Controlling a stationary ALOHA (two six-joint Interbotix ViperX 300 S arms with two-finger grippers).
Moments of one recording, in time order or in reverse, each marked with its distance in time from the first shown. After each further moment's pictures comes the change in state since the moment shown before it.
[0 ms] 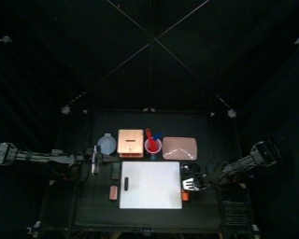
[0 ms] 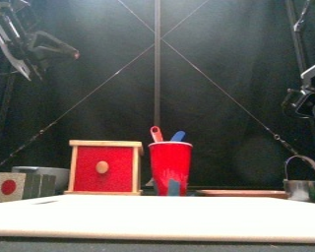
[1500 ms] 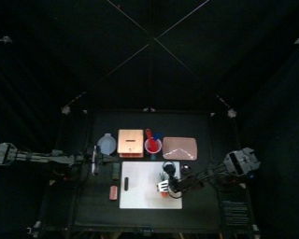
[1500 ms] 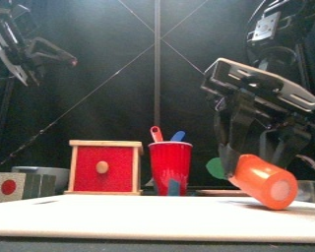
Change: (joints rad) left arm 0.017 0.002 0.026 -0.028 -0.003 0.000; right arm -0.130 0.399 -0.365 -0.244 -0.130 0.023
